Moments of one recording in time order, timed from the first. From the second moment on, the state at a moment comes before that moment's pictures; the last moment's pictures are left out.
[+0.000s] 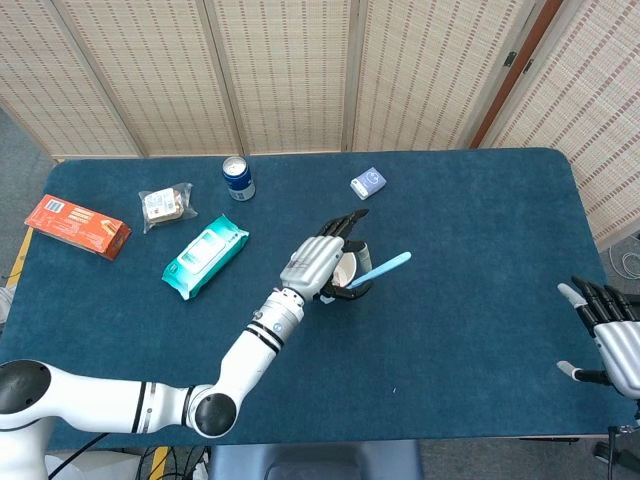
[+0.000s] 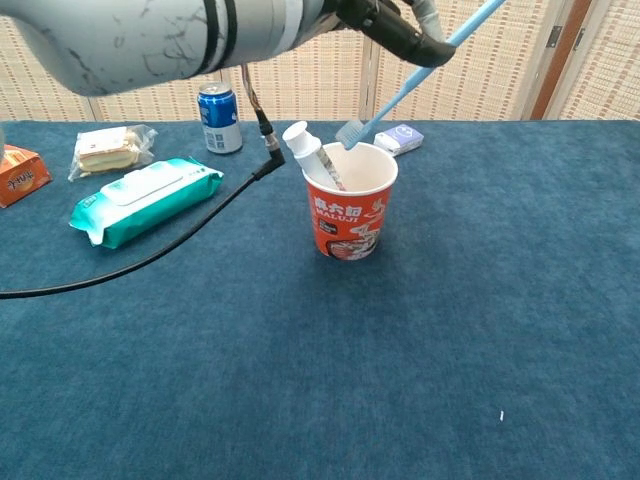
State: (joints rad) left arm -1.16 -1.61 -0.54 -1.79 0.56 1.04 0.38; right arm 0.10 -0.88 0.00 -1.65 -1.55 1.37 0.11
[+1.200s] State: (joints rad) left arm -1.23 -1.80 -0.54 -1.31 0.80 0.85 -0.04; right arm 0.13 -0.87 0.01 -1.61 -1.51 1.31 0.18
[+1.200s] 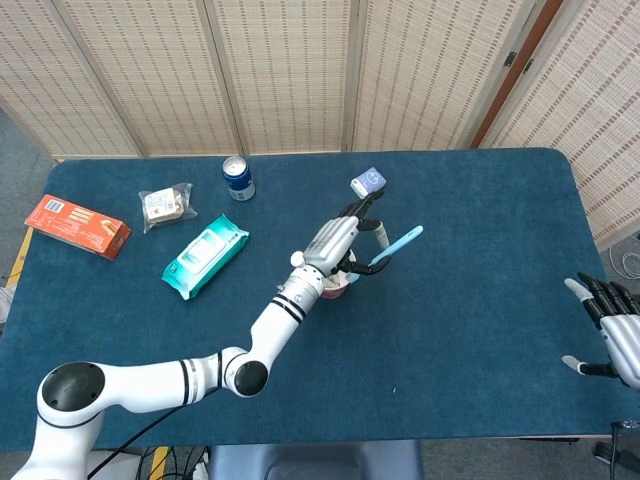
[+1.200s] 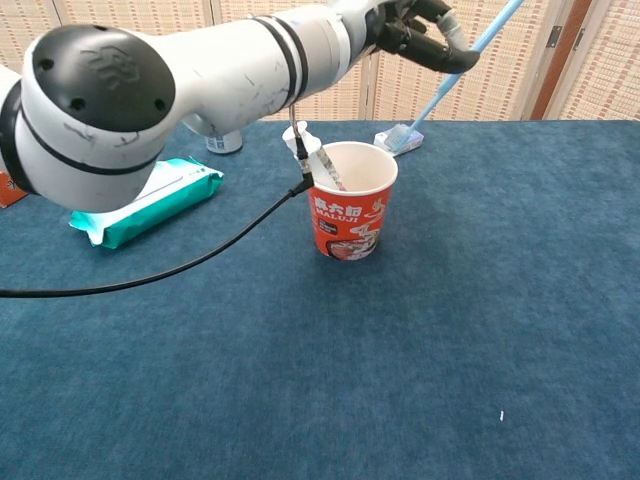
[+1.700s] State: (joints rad) left arm -1.23 -1.85 -0.52 -1.17 0.86 0.78 -0.13; right arm 0.13 -0.88 0.01 -1.60 -1.49 1.30 0.17
